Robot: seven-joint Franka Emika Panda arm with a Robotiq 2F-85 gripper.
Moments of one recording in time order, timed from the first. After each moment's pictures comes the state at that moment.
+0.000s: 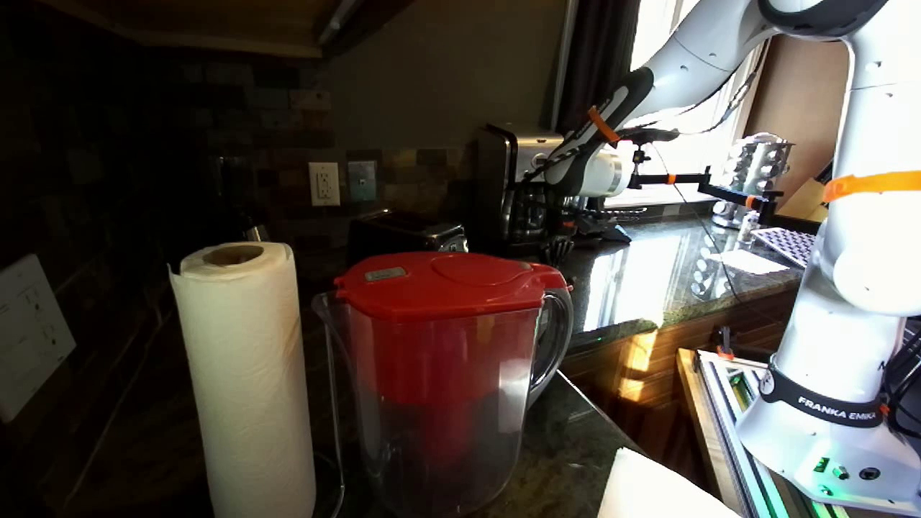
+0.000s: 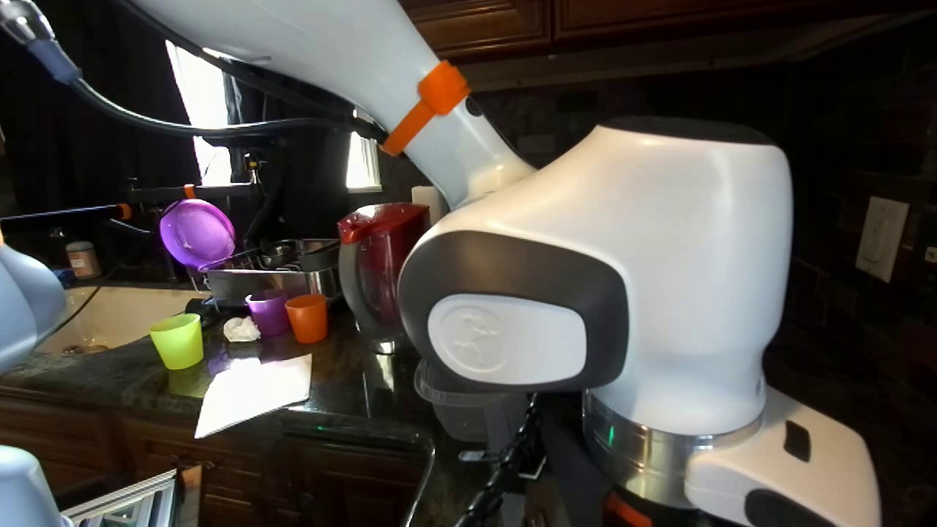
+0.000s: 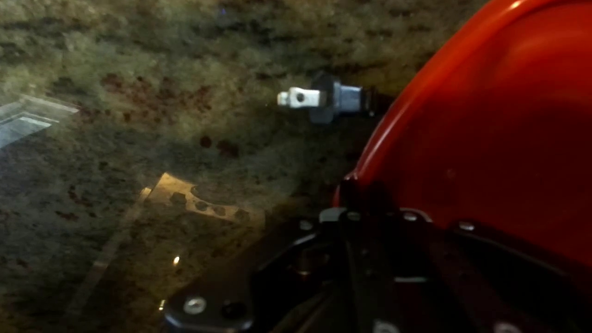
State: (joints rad) arm -0.33 0.13 -0.28 -2.38 0.24 2.57 -0.36
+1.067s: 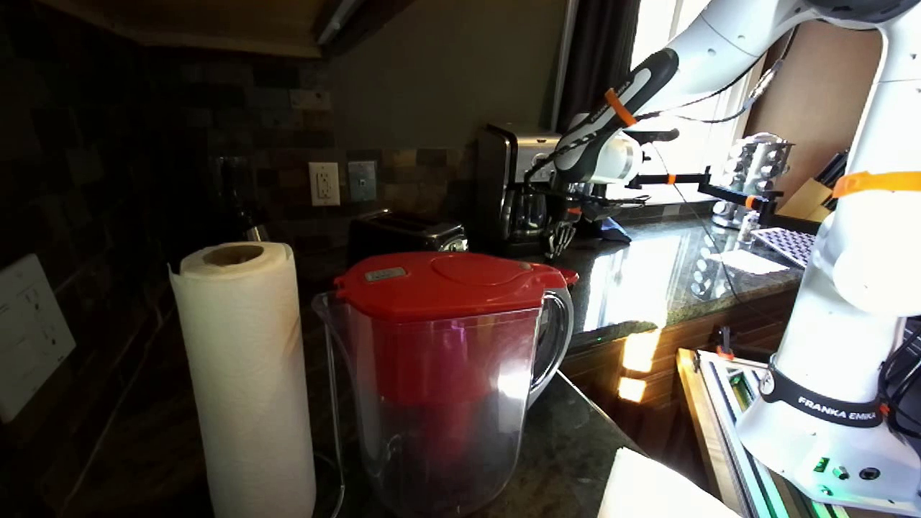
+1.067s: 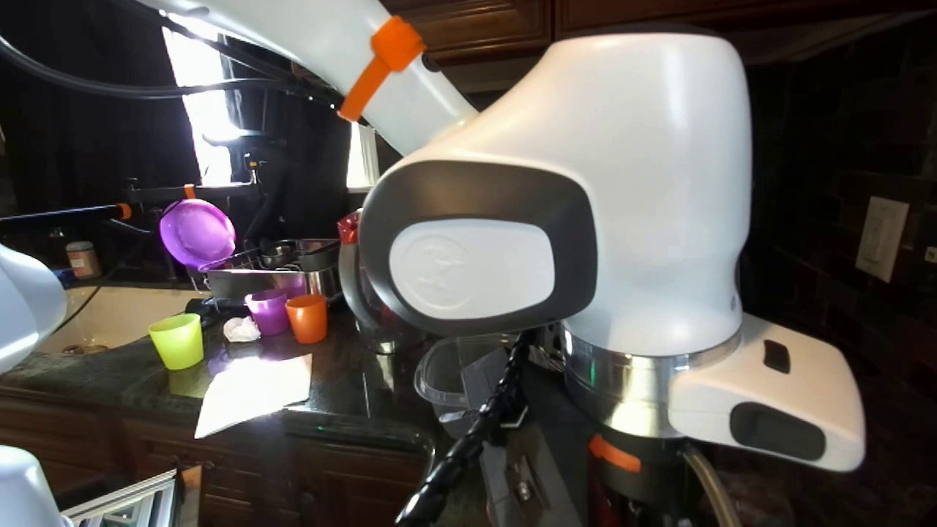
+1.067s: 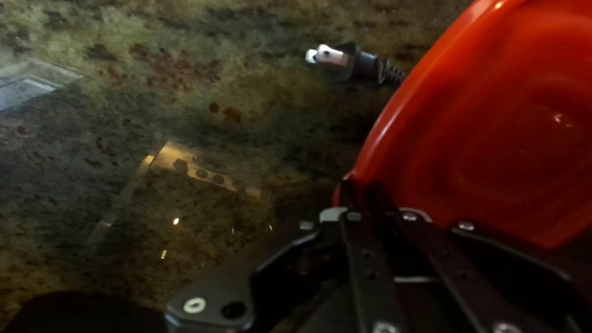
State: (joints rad) arm -0.33 0.02 -0.28 -2.43 0.16 2.57 -0.36
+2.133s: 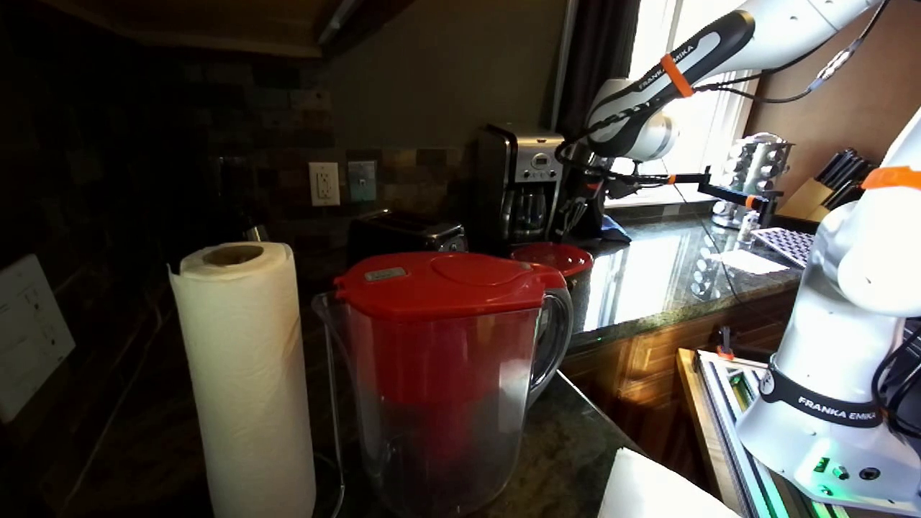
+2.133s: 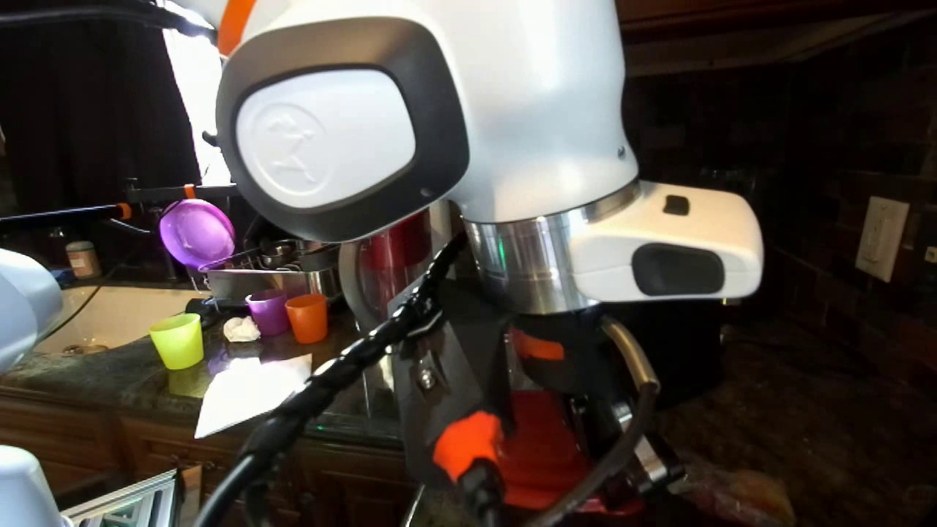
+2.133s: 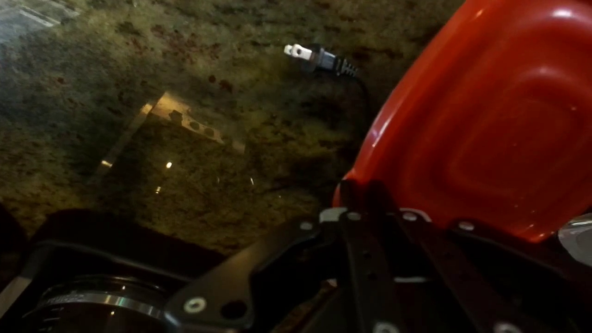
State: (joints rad) arm -0.30 -0.25 -0.30 -2.57 0.07 2.57 -0.37
